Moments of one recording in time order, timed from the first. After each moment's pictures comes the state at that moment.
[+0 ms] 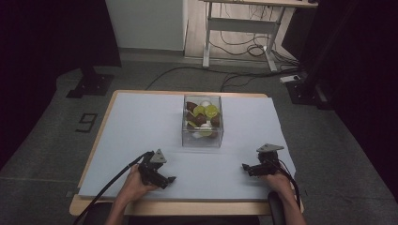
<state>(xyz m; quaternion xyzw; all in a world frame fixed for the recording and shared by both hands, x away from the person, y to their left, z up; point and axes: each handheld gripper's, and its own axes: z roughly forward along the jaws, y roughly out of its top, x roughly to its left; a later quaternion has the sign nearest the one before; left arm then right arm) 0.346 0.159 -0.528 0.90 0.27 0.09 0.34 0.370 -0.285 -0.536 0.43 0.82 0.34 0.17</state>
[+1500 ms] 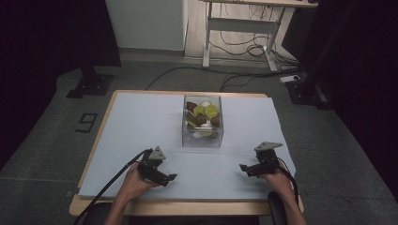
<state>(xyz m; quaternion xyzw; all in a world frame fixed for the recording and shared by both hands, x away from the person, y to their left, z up) 0.343 0.158 -0.509 0.88 0.29 0.09 0.36 0.363 -0.271 -0.509 0.40 0.83 0.35 0.15</state>
